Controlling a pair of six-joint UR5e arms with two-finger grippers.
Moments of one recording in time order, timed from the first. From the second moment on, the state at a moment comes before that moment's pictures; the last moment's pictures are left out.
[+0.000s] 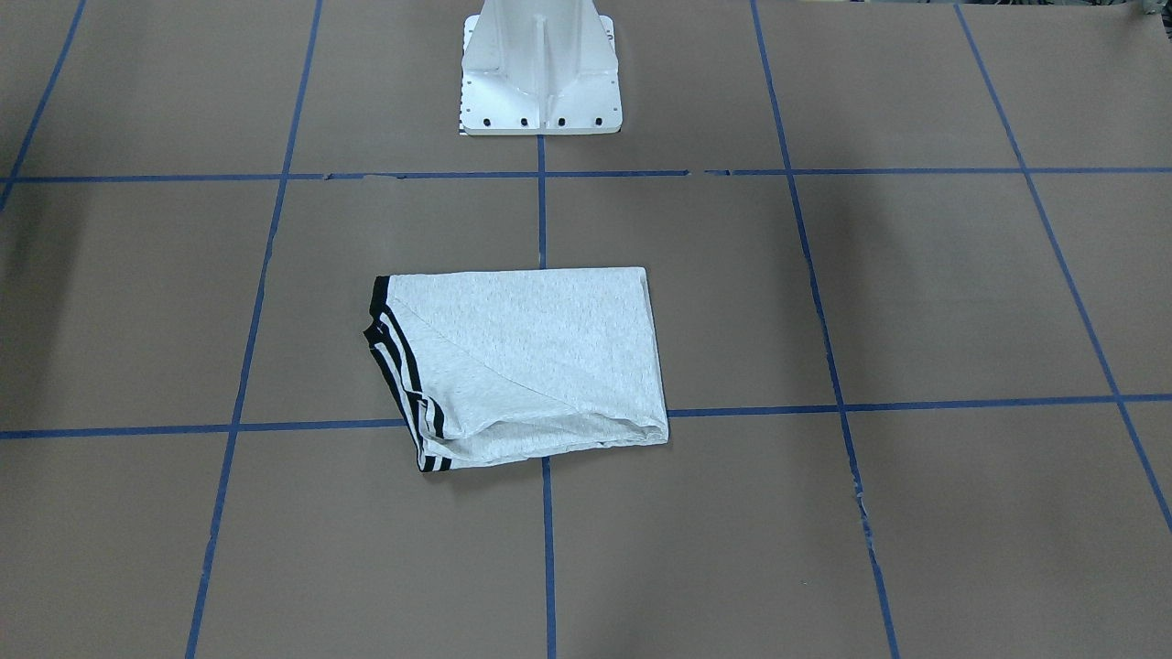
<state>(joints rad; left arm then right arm) -1.59 -1.62 -1.62 -1.73 -2.30 0.15 1.51 -1.56 1.61 -1.62 2.28 -0.05</state>
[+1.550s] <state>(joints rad) -1.59 -1.62 -1.63 -1.73 -2.36 0.15 1.50 -1.55 1.61 -1.62 2.29 -0.05</state>
